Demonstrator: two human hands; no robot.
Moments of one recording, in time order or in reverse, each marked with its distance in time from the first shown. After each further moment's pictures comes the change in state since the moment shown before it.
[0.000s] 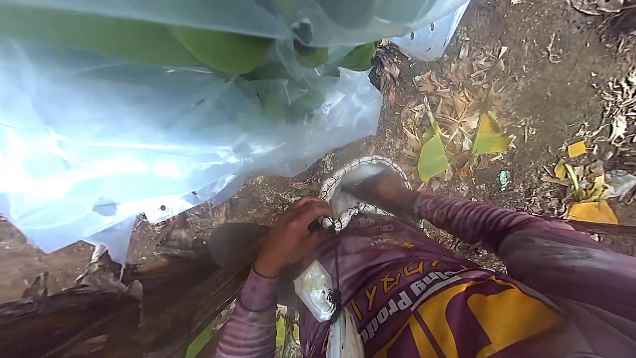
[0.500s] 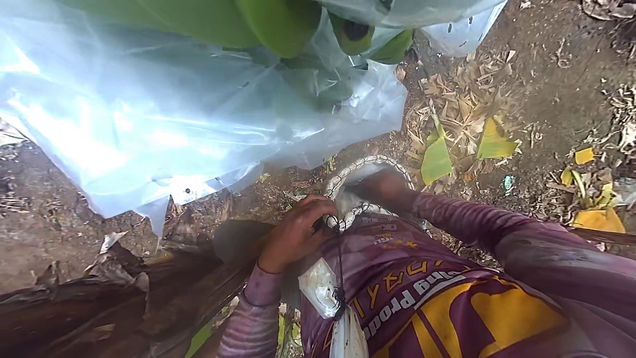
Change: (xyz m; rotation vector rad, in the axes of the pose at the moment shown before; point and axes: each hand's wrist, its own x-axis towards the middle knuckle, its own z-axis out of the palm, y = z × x) left_hand 0.002 0.002 -0.001 -0.026 0.005 0.000; right_hand 0.008 0.010 0.009 -0.096 0.034 -0.001
